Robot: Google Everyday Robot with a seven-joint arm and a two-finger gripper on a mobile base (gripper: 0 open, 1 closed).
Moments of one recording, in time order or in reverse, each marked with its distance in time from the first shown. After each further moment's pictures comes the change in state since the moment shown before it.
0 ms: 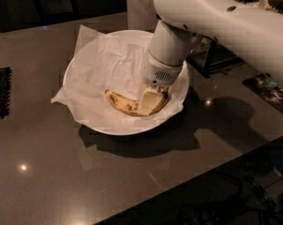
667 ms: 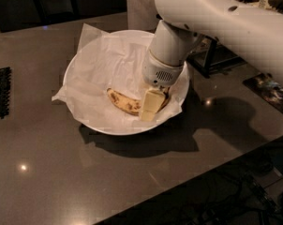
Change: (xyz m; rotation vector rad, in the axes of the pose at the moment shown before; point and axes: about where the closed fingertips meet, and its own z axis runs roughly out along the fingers) arm 0.000 0.000 0.000 0.001 0.001 -0.001
